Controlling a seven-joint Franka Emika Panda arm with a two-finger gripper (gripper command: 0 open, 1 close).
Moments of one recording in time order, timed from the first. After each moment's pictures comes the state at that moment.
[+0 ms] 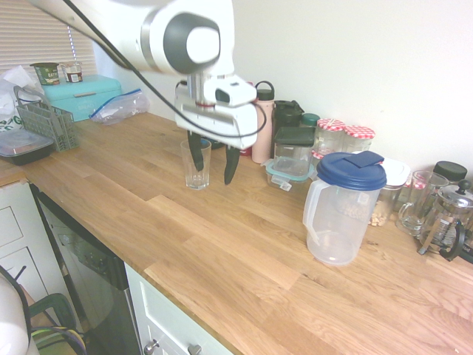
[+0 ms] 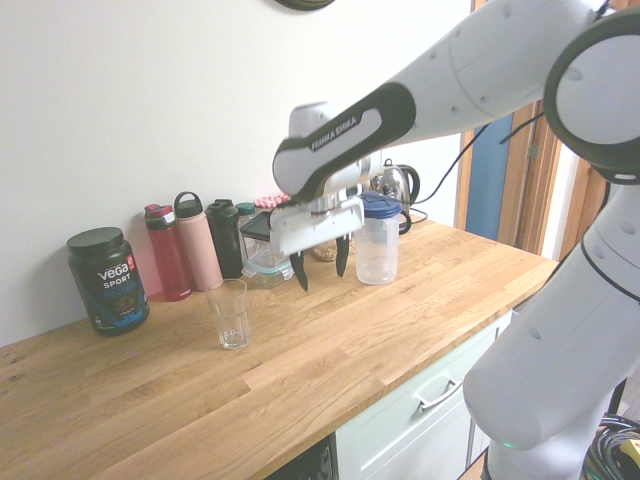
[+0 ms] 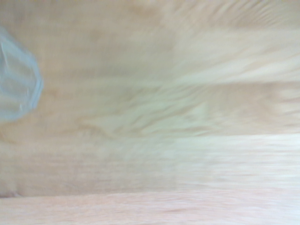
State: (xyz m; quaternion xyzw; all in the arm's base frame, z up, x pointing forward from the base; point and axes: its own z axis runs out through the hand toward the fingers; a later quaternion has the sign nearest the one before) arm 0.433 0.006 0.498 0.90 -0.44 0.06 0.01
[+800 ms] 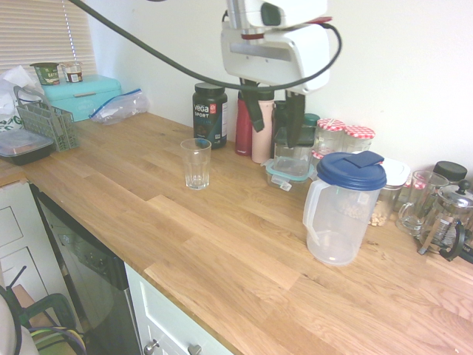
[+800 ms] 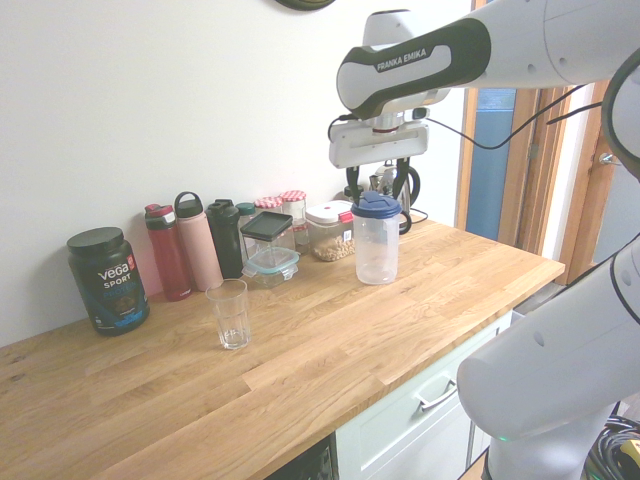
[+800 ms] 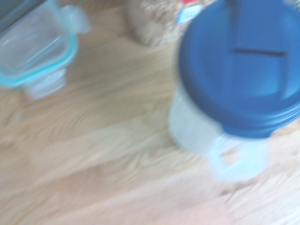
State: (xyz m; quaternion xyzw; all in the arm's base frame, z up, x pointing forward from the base) arm 0.382 -0.145 0.582 0.82 -0.55 0.16 -0.02
